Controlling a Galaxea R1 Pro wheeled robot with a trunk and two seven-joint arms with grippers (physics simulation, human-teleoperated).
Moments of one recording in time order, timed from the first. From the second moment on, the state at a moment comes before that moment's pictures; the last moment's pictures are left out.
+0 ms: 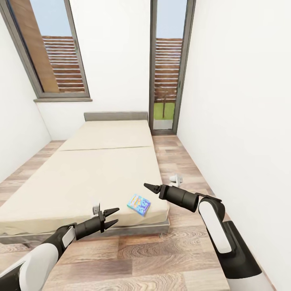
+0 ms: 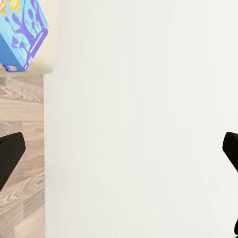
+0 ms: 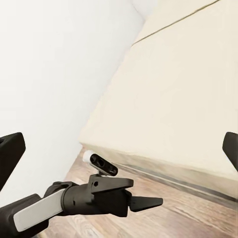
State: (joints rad) left arm -0.79 0.11 0.58 -0.18 -0.07 0.67 -1.23; right arm -0.50 0.00 0.17 -1.56 -0.74 0.85 0.28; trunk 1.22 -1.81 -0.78
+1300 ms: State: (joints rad) left arm -0.79 0.11 0.58 -0.18 -0.07 0.67 -1.24; right arm -0.50 0.00 0.18 -1.55 -0.74 0.79 0.28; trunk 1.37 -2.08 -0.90
